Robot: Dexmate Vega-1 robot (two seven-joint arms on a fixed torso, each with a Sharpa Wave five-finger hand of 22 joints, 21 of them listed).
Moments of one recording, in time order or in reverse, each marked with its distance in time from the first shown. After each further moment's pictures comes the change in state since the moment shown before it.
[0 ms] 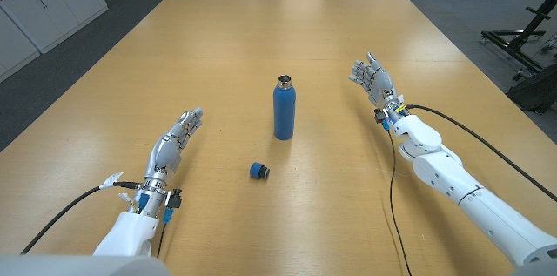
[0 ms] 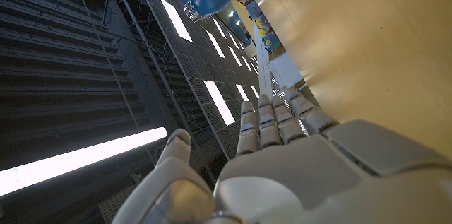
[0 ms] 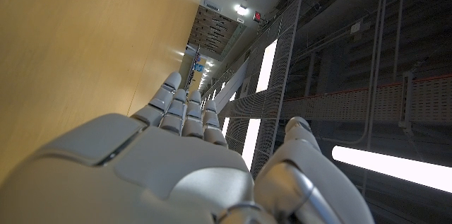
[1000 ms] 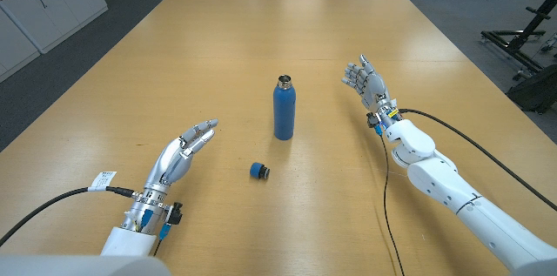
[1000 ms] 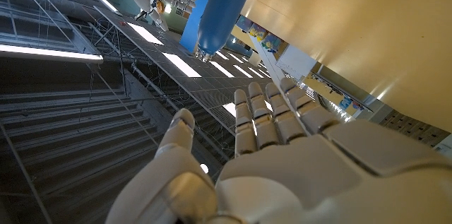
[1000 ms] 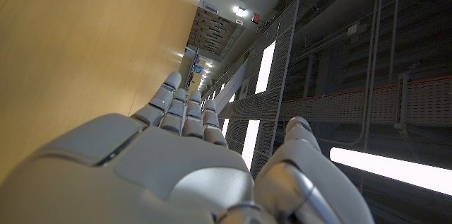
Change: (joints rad) left arm 0.072 -0.149 -0.078 -0.114 0.547 0.098 0.076; left_hand 0.169 0.060 0.087 -0.108 0.015 0.174 -0.067 0.054 -0.002 0.180 -0.094 0.040 0.000 0.168 -0.014 0.024 -0.009 0.120 -0.002 0.007 0.000; right arm -0.082 -0.012 0.009 -0.114 -0.020 -0.012 -0.061; right_hand 0.000 0.000 -0.004 -0.004 0.000 0.006 0.005 0.000 0.003 0.000 0.000 0.004 -0.005 0.005 -0.005 0.000 -0.002 0.005 -0.005 -0.011 0.000
